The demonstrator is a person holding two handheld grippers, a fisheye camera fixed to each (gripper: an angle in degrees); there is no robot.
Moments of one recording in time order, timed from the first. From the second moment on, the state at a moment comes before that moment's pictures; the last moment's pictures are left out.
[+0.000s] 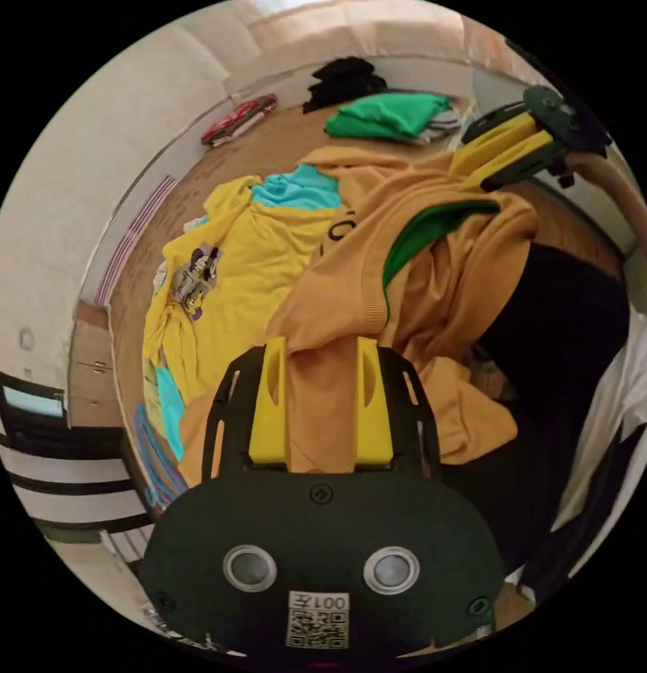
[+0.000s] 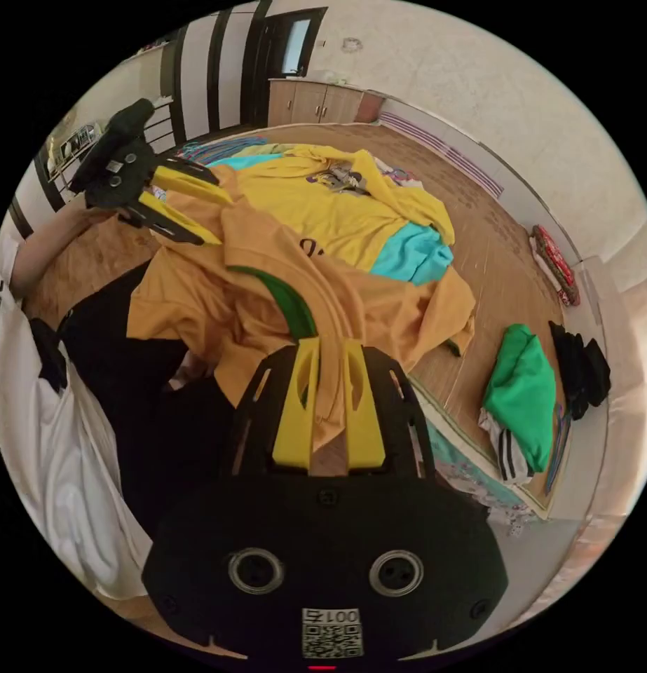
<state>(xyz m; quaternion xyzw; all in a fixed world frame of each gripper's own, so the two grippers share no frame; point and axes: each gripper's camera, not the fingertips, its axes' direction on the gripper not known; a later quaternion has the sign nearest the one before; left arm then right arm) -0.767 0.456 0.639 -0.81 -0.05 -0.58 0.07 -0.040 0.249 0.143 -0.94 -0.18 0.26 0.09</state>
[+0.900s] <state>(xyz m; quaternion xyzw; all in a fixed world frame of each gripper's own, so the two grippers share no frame) -1.044 0.355 0.650 -0.83 -0.13 -0.51 0.17 0.093 0.279 0.343 -0.92 -0.01 0.10 0.38</state>
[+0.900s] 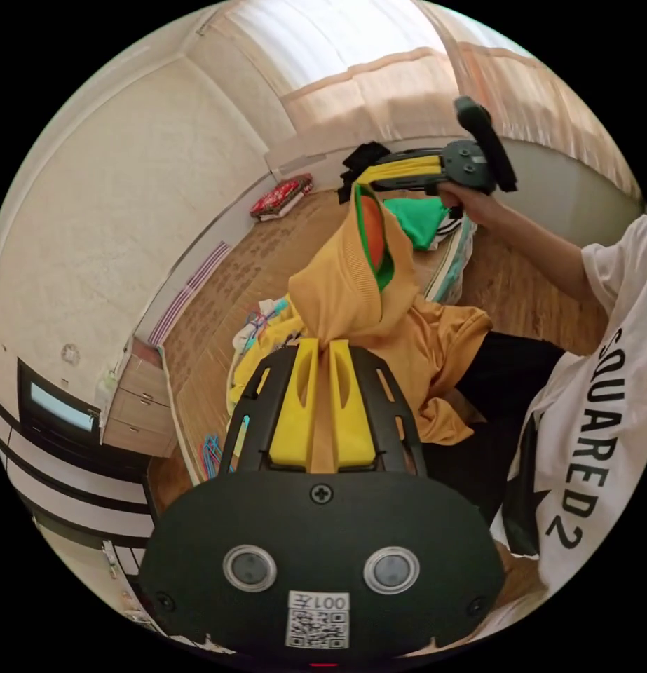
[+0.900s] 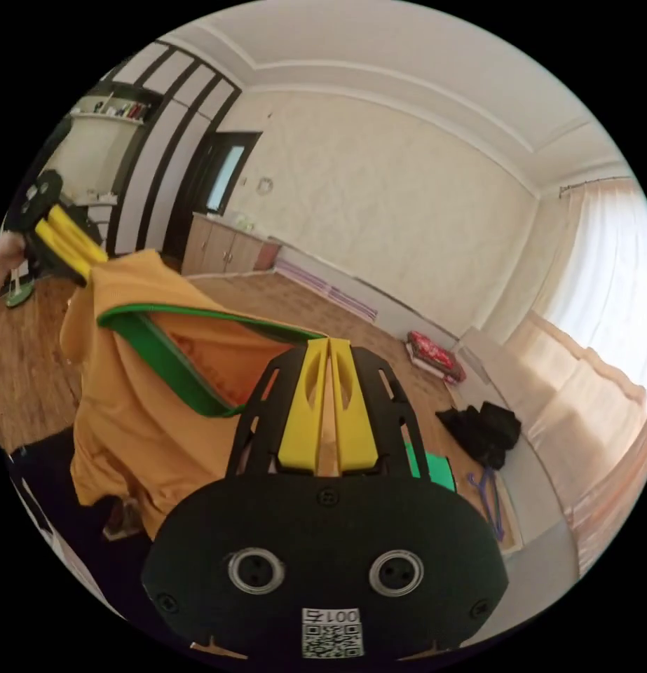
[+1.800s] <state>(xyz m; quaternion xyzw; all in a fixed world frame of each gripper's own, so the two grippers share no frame) -1.126 0.182 0.624 -0.65 -0.33 -0.64 0.25 0.061 0.382 0.641 -0.80 -0.29 0.28 0.44</state>
